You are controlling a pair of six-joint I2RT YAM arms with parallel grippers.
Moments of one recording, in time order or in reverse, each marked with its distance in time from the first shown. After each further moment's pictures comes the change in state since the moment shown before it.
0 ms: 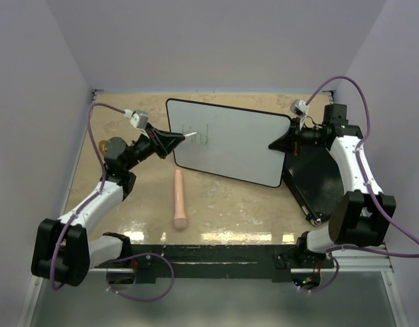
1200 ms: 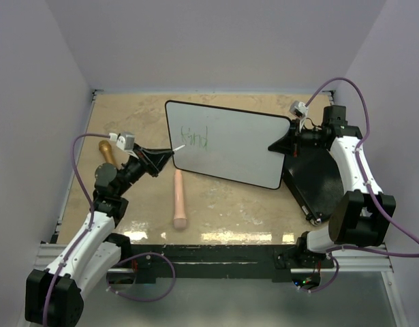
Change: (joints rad) left arm 0.010 -0.406 -0.201 -0.194 -0.176 -0.016; right arm 0.000 0.000 -0.011 -0.018 -0.008 -0.017
